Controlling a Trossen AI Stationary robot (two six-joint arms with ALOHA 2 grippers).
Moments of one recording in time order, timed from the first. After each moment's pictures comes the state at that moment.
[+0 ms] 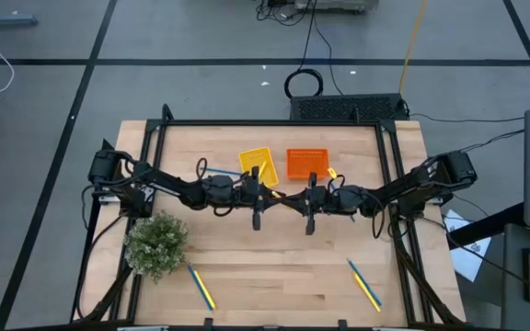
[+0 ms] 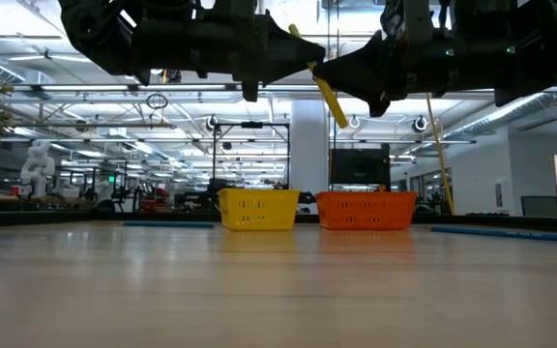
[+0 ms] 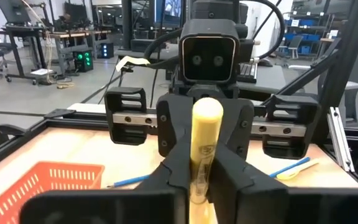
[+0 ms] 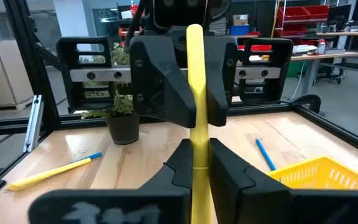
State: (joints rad) left arm -0.05 1.70 0.78 0.92 -0.06 -0.05; right arm 0.14 1.54 0.43 1.10 0.21 0.07
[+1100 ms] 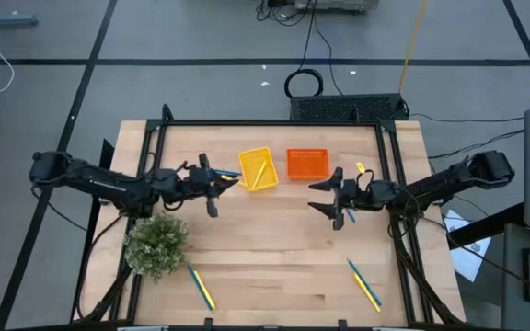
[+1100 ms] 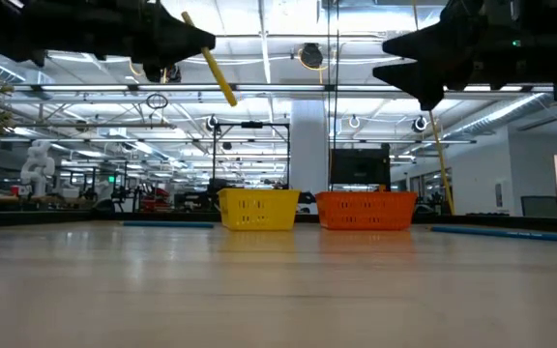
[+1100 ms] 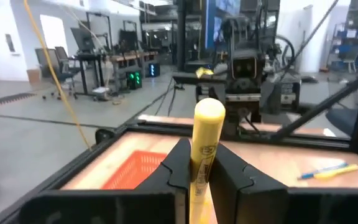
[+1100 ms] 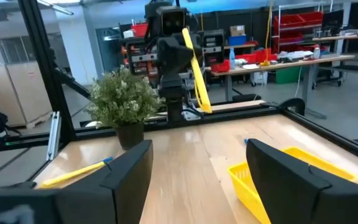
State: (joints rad) left arm -0.06 1.07 0.37 0.77 -0.26 0.02; right arm 0.14 1.10 0.19 0.97 0.21 0.11
